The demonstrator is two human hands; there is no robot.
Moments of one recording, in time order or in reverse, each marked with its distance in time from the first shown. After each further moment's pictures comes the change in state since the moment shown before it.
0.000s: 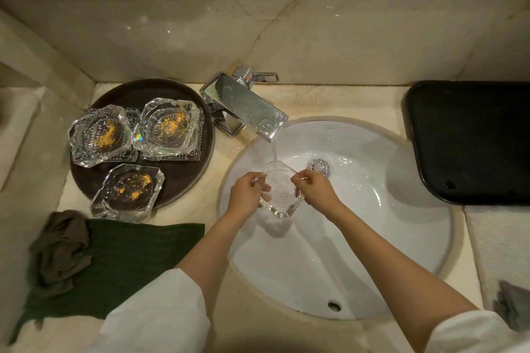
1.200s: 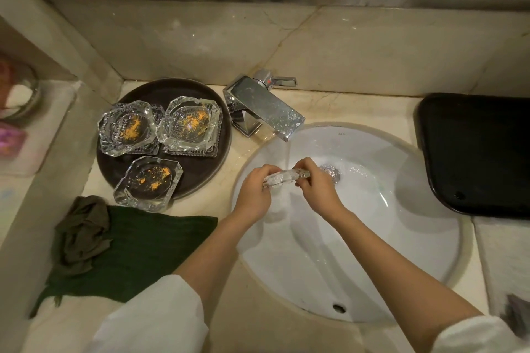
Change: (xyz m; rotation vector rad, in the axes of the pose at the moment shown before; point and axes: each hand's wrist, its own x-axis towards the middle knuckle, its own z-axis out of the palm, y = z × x) left_hand -0.021 0.008 -0.017 0.287 0.013 0.349; right_hand -0.017 -0.026 0.010 -0.123 0.060 -0.288
